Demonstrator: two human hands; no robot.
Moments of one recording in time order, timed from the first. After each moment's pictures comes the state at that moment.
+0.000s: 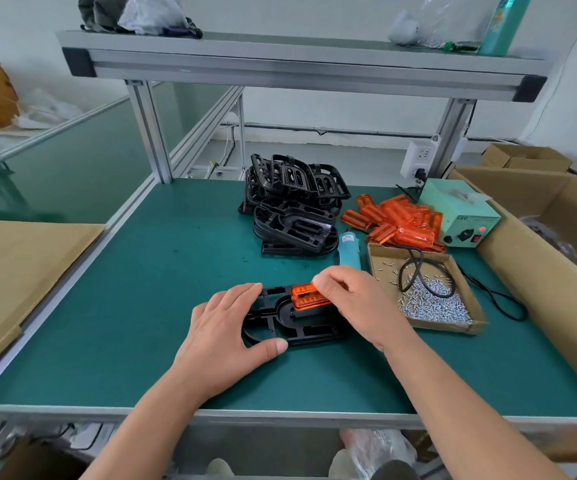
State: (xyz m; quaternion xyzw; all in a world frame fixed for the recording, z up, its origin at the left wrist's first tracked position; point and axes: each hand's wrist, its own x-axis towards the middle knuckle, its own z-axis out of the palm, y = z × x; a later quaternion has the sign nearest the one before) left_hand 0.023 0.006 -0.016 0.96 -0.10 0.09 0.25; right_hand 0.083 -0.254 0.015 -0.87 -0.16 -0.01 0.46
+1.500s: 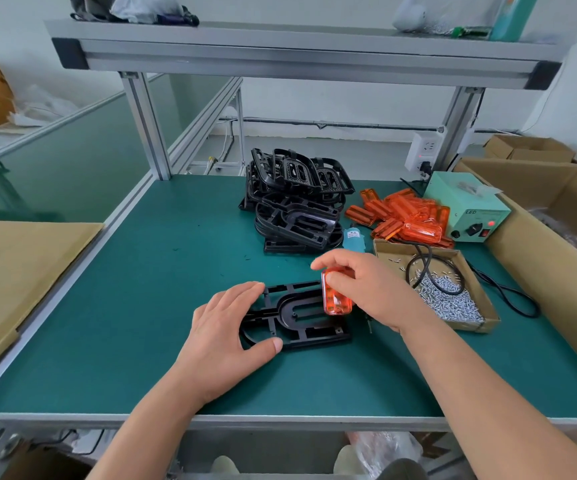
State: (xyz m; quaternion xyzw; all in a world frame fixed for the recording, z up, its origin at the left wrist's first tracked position) left_hand 0.017 0.009 -0.004 0.94 -0.11 0.07 0.32; right_hand 0.104 -0.258 0.033 -0.89 -0.18 0.04 0.42
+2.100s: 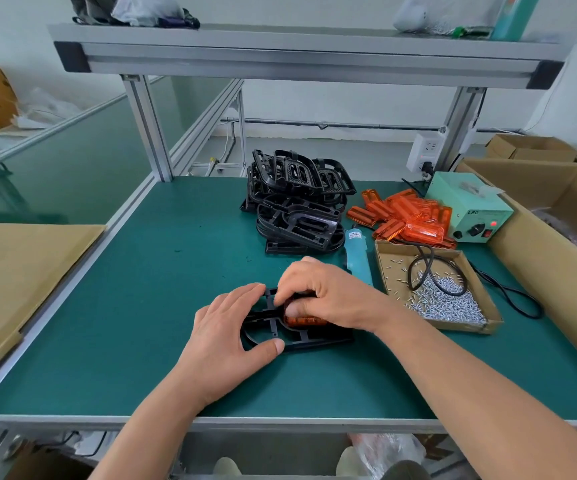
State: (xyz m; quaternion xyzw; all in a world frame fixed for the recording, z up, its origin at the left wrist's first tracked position) left_hand 0.019 0.009 -0.003 0.94 -0.10 0.06 0.31; right_hand 0.119 -0.220 0.027 -0.84 -0.42 0.07 0.33
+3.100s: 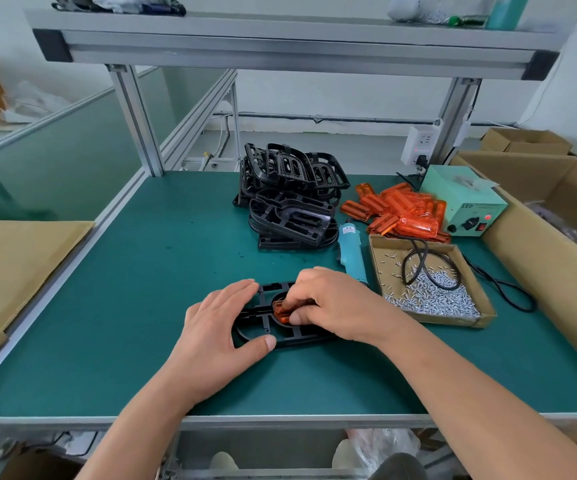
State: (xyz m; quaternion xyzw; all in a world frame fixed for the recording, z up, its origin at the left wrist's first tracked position) left_hand 0.018 0.009 -0.001 0.94 -0.11 0.04 0.31; right_hand 0.098 -0.229 0.027 -0.91 -0.34 0.08 0.23
